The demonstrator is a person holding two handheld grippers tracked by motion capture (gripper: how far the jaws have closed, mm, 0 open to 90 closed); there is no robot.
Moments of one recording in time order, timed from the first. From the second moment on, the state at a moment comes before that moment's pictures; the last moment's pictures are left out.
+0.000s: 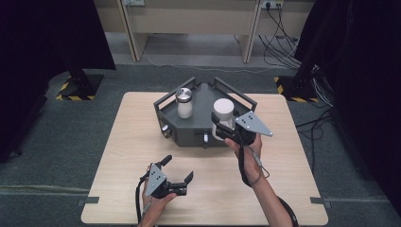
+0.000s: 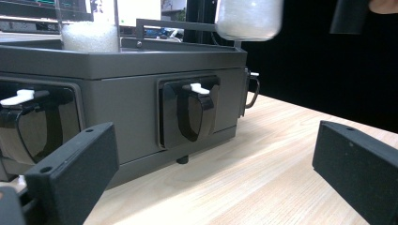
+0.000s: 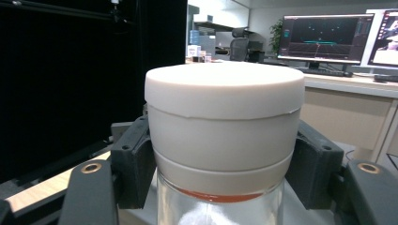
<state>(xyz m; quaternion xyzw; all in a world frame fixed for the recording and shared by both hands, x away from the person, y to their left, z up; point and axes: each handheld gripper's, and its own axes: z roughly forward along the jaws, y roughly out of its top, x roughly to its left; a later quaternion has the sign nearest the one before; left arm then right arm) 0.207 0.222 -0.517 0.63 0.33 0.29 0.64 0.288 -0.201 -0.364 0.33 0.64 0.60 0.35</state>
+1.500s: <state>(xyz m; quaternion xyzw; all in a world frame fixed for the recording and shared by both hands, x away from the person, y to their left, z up) 0.207 0.221 -0.517 0.63 0.33 0.28 0.65 0.379 -0.138 -0.362 0.38 0.64 0.55 0.37</state>
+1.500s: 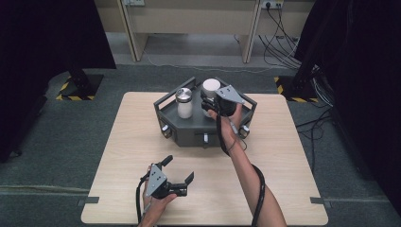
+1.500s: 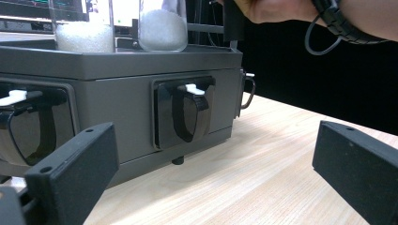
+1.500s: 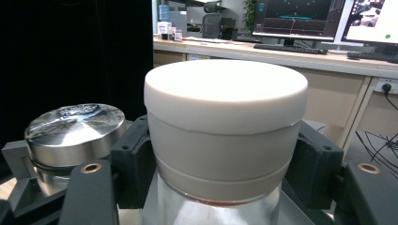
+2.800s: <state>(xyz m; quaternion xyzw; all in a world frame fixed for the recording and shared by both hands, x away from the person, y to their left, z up) 0.207 0.220 -0.518 0.63 0.33 0.28 0.64 0.345 -0.170 -0.375 0.36 0.62 0.62 0.33</state>
